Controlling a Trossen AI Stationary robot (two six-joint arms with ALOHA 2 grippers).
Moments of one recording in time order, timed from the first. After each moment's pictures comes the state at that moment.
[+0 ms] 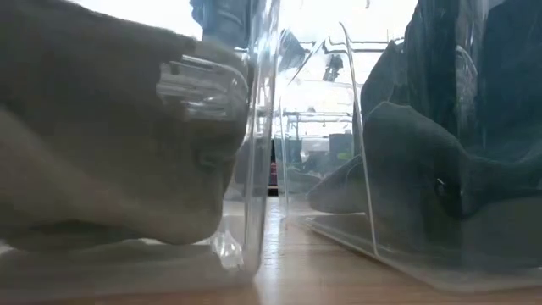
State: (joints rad) left arm 0.53 1.24 1.99 -0.75 -0.22 -0.01; right arm 0.11 2.31 2.35 -1.17 -0.28 0.95
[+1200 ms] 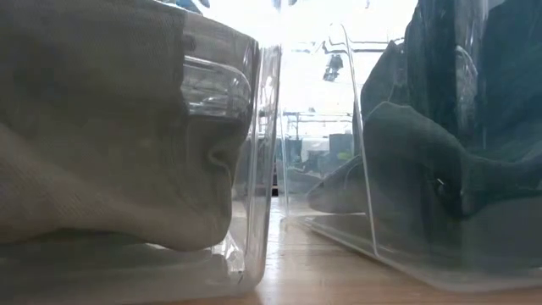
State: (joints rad) left arm 0.59 1.38 1.99 -1.17 -0.07 -0.21; right arm 0.07 2.06 2.36 -1.19 -0.29 0.80
